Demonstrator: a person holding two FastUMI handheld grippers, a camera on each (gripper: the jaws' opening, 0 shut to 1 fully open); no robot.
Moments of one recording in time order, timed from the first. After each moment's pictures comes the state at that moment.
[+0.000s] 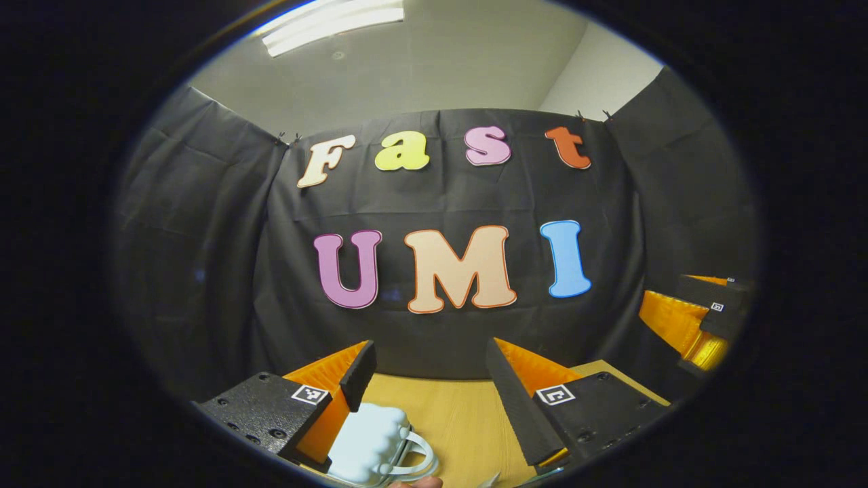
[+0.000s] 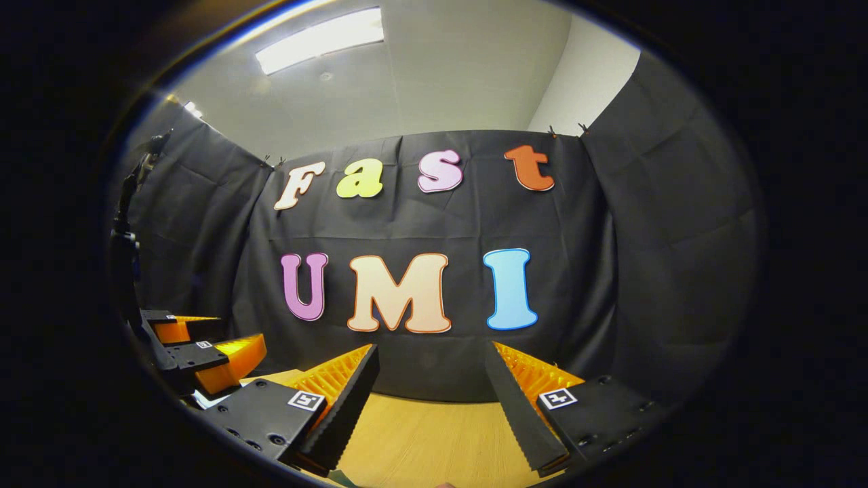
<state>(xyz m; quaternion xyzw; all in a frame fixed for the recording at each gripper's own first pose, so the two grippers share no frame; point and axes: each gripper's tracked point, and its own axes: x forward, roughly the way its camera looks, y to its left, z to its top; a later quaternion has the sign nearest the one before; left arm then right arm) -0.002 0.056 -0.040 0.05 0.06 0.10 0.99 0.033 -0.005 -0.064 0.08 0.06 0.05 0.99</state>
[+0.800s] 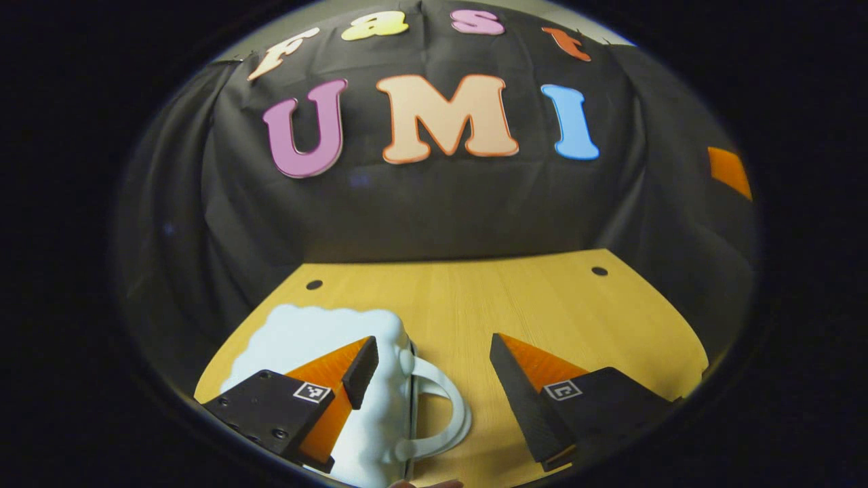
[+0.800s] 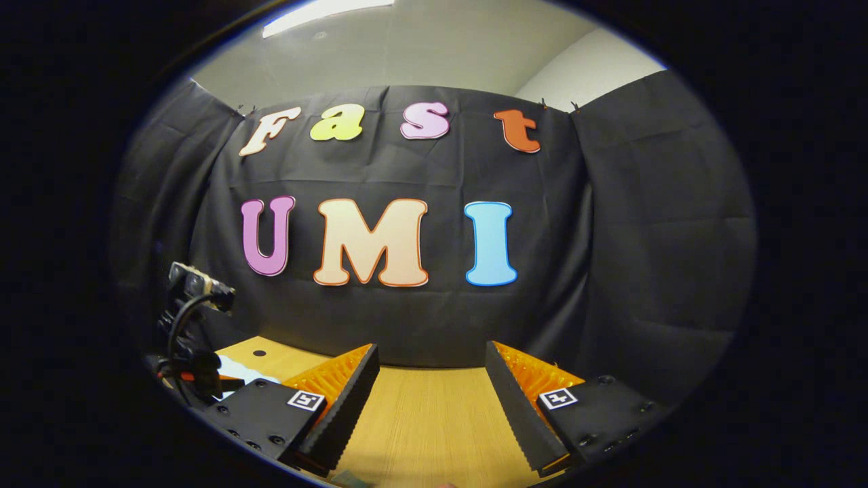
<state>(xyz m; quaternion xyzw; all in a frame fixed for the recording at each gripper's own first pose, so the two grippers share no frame) 0.009 0.096 -0.272 0.02 0.36 0.04 0.93 0.043 0.035 -0.141 0.02 0.16 -0.04 0.99</state>
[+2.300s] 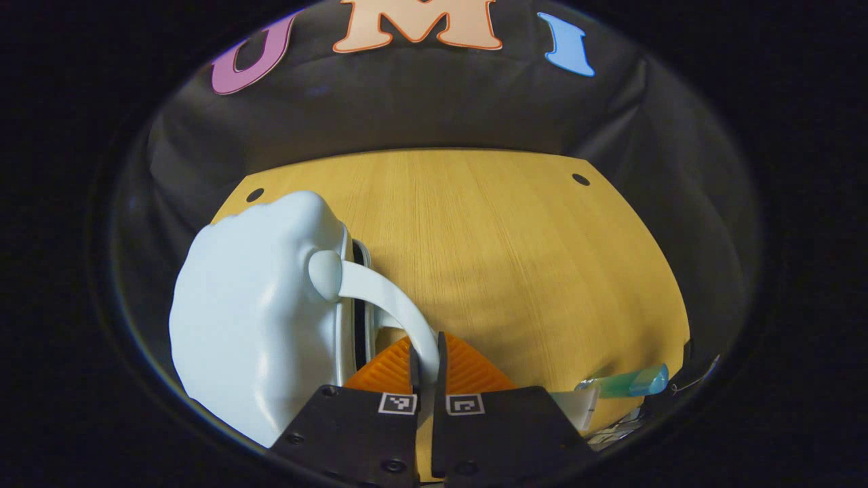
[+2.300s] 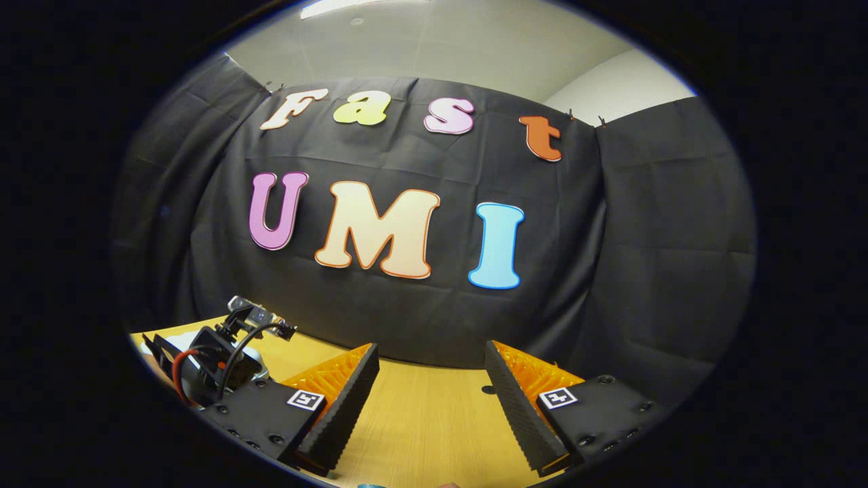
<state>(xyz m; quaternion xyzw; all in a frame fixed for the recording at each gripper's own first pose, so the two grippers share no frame) -0.030 0.073 -0.331 -0.01 0.54 -0.04 0.84 0.051 0.045 -0.144 -0.04 0.15 0.00 0.99</state>
